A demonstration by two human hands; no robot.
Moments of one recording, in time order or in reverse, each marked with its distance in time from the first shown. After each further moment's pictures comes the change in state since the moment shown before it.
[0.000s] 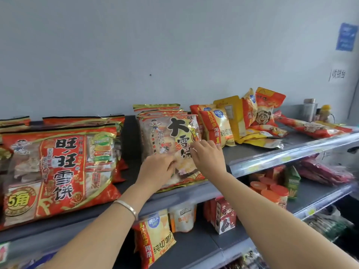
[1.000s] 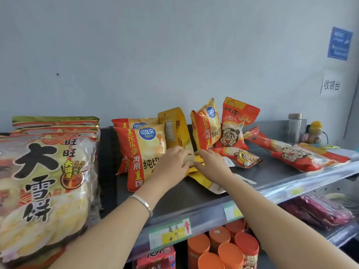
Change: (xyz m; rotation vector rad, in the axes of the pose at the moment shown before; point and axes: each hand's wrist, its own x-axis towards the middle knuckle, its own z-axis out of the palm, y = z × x) left_hand 0.278 0.187 0.204 -0.179 0.012 0.006; right_hand 0.133 0.342 0.019 0.119 -0.303 0.108
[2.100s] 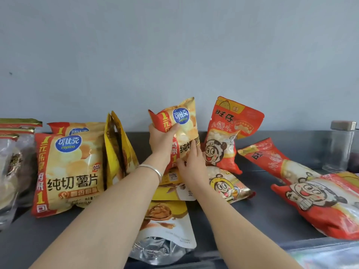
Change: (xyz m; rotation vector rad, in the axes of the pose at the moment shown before) left_hand 0.215 0.050 0.122 -0.864 0.696 -0.755; right_hand 0.134 0.143 0.023 0.511 0.094 -0.104
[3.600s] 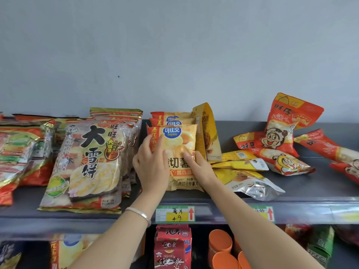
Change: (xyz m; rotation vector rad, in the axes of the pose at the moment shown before) left_hand -0.094 0.017 -0.311 1.052 0.271 0.657; right_hand -0.136 -0.168 0.100 0.490 -0.387 0.124
